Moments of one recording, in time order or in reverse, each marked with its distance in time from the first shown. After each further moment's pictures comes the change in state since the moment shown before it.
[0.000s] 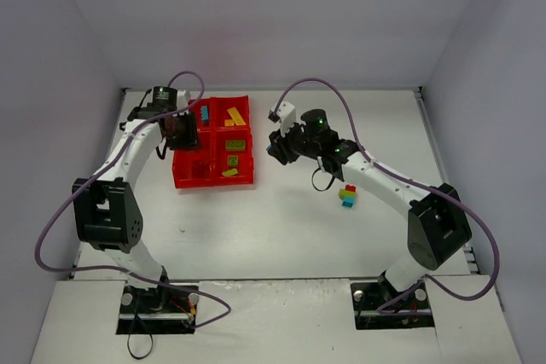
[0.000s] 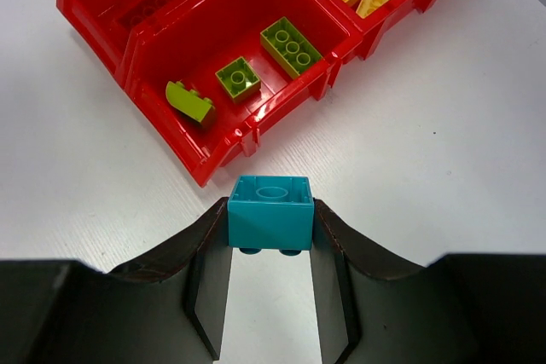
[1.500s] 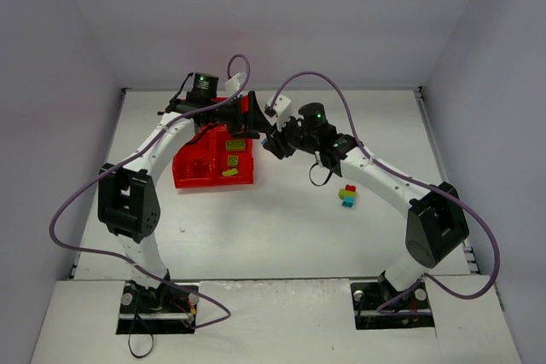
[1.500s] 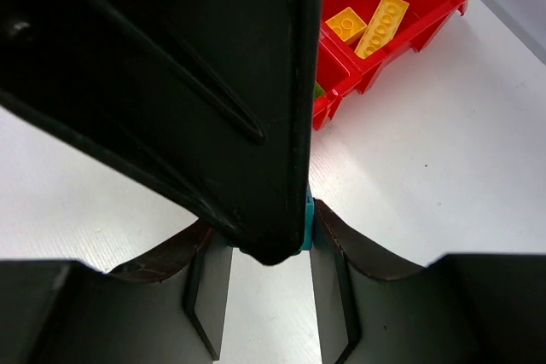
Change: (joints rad) left arm -0.224 0.130 0.137 0.291 0.707 -0.277; right arm 0.009 0.020 0.075 -0.017 -0.021 -0.022
